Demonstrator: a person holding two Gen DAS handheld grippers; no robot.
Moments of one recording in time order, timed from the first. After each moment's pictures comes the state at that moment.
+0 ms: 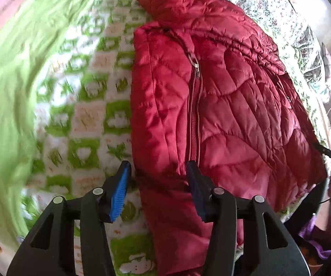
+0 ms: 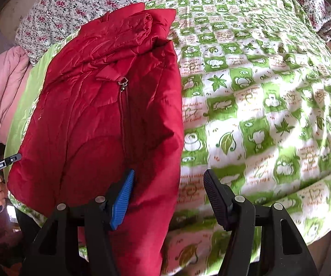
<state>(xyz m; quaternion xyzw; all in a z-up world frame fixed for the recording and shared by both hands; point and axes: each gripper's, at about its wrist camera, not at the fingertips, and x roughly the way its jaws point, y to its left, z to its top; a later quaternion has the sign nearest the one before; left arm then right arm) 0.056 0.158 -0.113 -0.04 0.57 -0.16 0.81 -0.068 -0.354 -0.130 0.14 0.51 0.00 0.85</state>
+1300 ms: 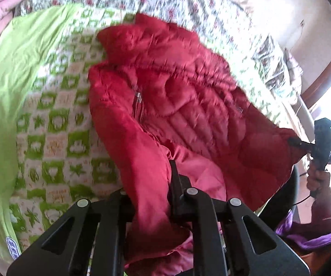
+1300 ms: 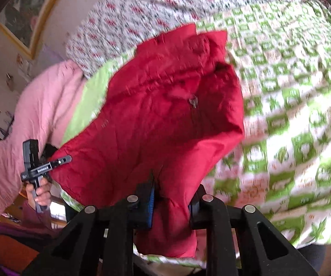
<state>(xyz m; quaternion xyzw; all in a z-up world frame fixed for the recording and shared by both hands) 0.028 0.136 -0.048 -0.06 0.46 -0.25 0.85 -0.079 -0.339 -0.084 0.22 0.42 0.16 0.87</state>
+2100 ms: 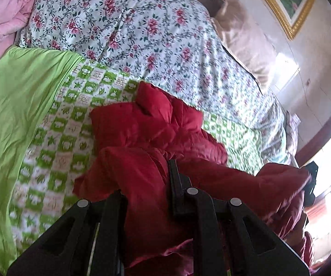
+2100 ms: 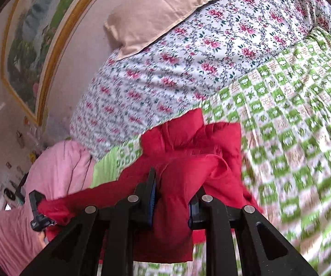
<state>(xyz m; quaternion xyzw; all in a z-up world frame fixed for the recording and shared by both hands) 0.180 0.125 0.032 -0.18 0.38 -0.22 0.88 0.072 -0.392 -0.007 0.31 0.26 0.12 0.91</state>
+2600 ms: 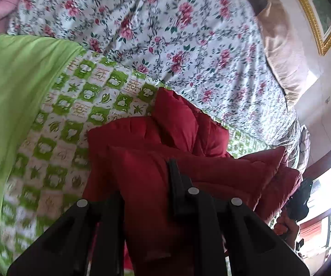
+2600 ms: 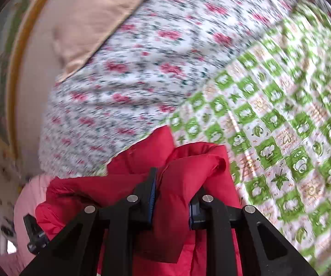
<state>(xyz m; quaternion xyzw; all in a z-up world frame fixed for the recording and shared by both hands) 0.310 0.110 -0.007 -0.20 0.42 -0.19 0.86 0.201 -0.431 -0.058 0.39 0.28 0.04 0.88</state>
